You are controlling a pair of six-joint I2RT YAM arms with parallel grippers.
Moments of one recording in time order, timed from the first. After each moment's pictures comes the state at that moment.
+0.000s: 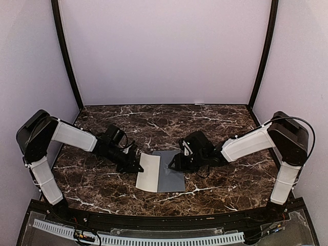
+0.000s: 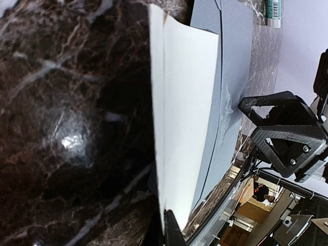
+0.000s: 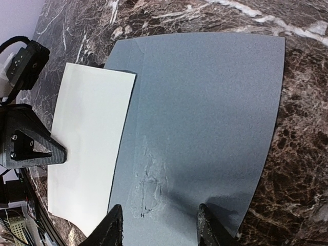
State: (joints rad) left arm -0.56 1.78 0.84 -0.13 0.72 -0.74; right arm 0.91 1.83 0.91 0.10 -0.19 0.81
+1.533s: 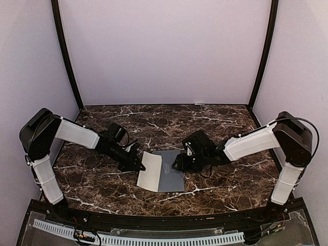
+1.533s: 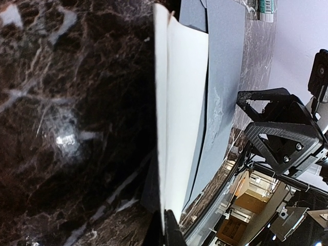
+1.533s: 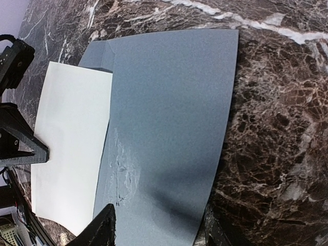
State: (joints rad) left arm -0.55 1.82 0.90 -0.18 0.78 -0.71; right arm 0.91 1.78 0.91 -0.01 -0.11 0.81
